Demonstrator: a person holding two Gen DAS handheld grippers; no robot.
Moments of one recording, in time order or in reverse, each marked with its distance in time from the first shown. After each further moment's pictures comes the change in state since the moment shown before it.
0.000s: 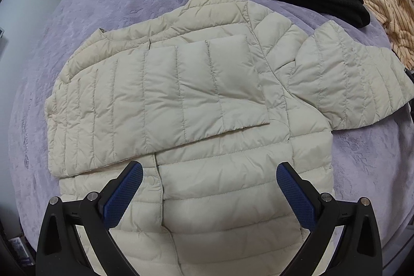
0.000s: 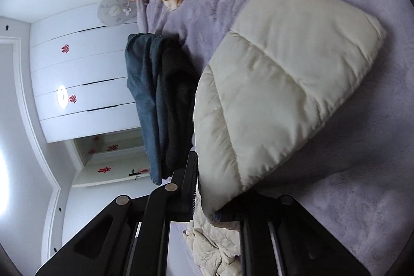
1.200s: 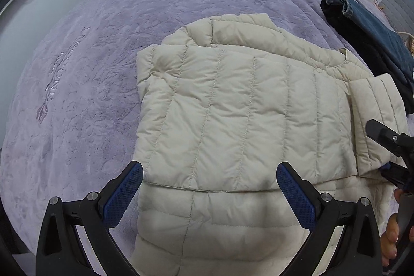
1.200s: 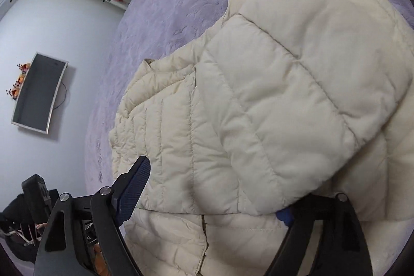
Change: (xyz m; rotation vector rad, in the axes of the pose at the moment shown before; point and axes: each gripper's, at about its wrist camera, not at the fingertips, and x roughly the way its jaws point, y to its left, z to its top) left arm 0.026 0.228 -0.033 -0.374 -0.088 0.001; right arm 0.237 0.082 -0.348 -0.834 0.547 -0.359
